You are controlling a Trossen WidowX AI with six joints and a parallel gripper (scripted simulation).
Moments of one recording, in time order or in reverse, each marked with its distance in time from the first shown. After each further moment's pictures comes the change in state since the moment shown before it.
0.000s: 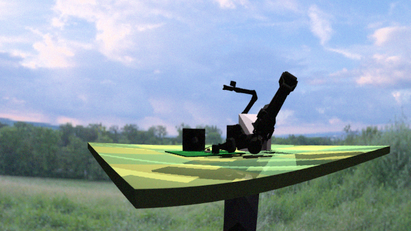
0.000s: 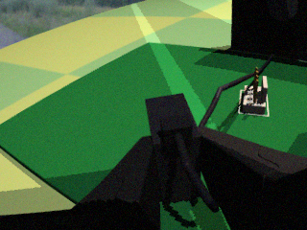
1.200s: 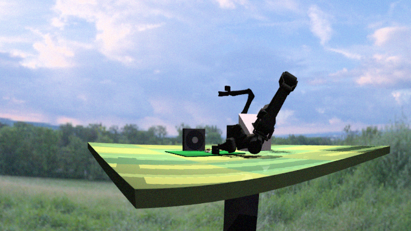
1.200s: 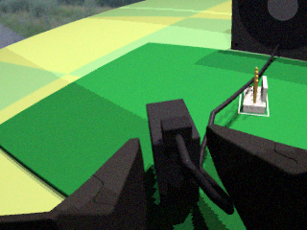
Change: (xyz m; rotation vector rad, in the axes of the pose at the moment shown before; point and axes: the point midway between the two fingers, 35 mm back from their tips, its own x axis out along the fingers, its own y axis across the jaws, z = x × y) arm 0.000 0.000 0.000 0.000 0.000 0.000
